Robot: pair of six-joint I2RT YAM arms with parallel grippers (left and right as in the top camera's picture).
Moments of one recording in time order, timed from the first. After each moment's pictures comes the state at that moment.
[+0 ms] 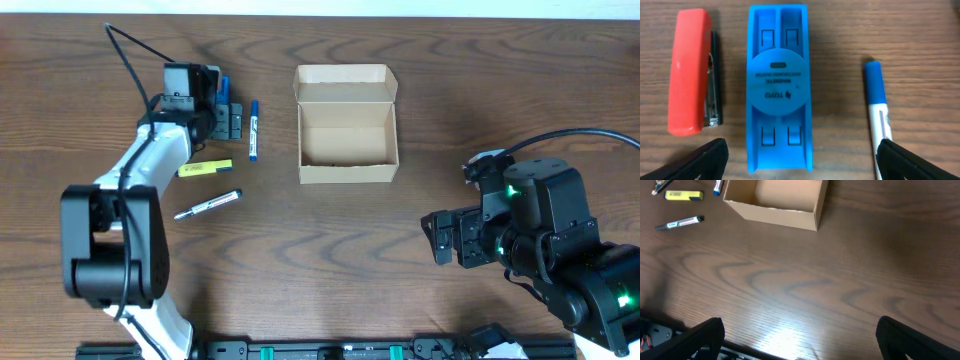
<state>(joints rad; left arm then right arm) -0.04 1.91 1.21 -0.27 0.05 0.01 0.37 0.97 1.38 -1.38 -0.05 0.20</state>
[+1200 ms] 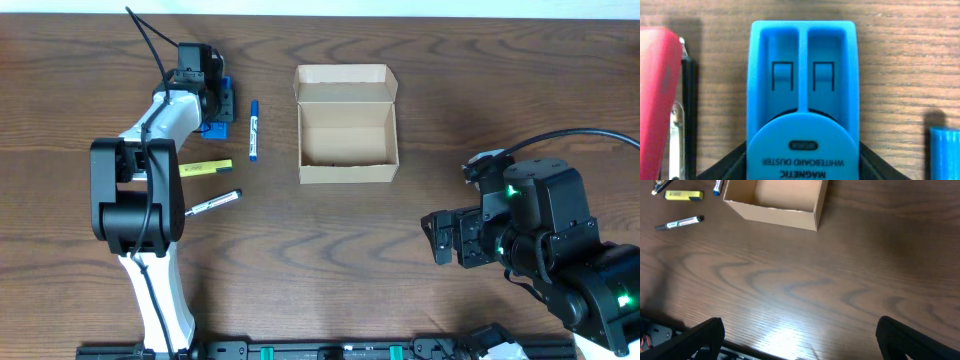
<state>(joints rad) -0.04 2.21 1.54 -0.42 0.00 -0.02 0.37 0.97 1.38 -1.38 -0.05 0.20</state>
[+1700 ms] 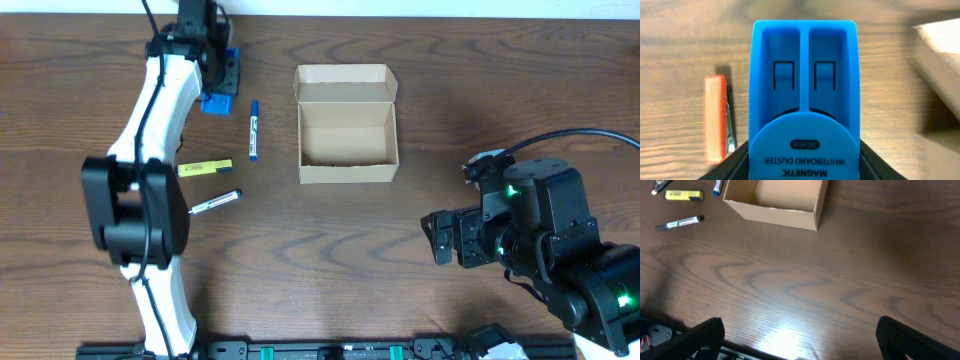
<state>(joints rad) -0.12 2.08 1.88 -0.87 -0.01 0.04 0.37 0.98 1.37 -1.38 -0.05 0.20</state>
